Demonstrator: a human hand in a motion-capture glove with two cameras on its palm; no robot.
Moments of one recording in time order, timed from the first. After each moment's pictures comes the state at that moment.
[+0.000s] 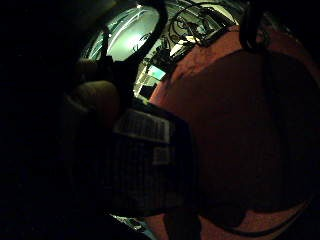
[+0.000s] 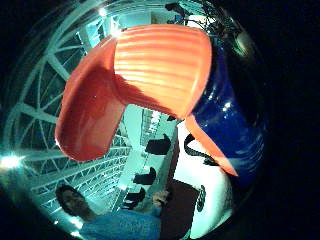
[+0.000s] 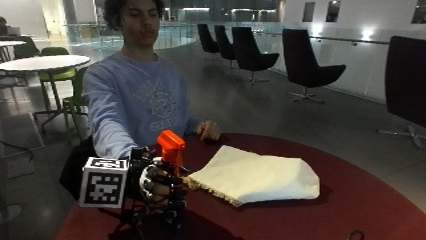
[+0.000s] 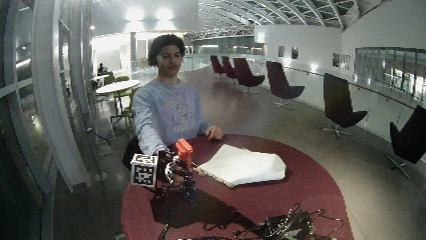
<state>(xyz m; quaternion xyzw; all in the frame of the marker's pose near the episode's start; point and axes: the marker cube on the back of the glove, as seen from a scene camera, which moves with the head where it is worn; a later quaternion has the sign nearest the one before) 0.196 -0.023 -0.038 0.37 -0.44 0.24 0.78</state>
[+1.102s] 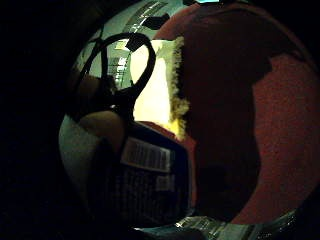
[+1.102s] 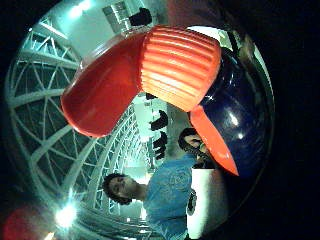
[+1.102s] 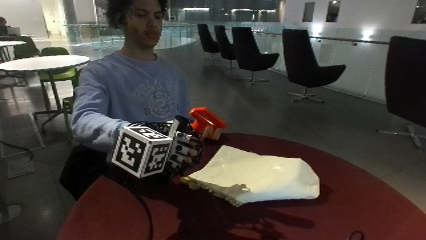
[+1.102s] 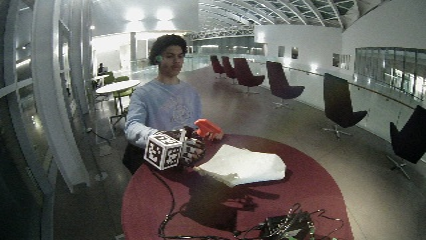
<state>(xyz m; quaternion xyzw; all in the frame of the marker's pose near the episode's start) 0.096 -0.022 -0.074 0.00 -0.51 0.13 0.85</state>
